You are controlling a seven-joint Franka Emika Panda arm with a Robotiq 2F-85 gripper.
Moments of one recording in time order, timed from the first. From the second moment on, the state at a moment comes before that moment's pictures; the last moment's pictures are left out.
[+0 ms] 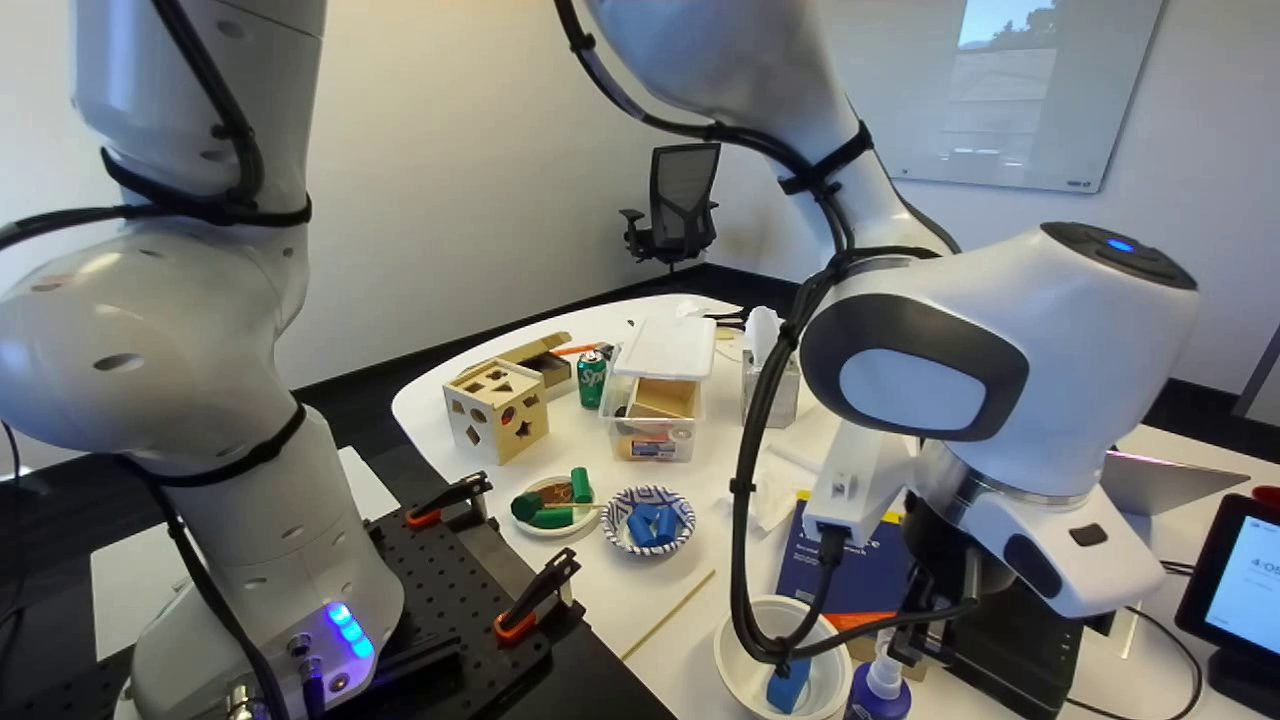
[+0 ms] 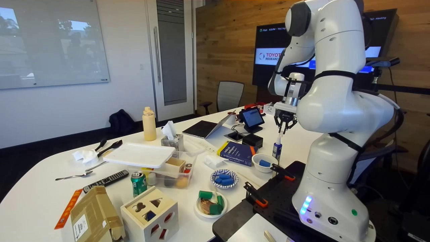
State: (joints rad) arm -0.53 0.39 -0.38 -2.21 0.37 2.49 0.10
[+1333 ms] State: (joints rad) arm -0.53 0.45 -0.37 -2.18 0.37 2.49 0.10
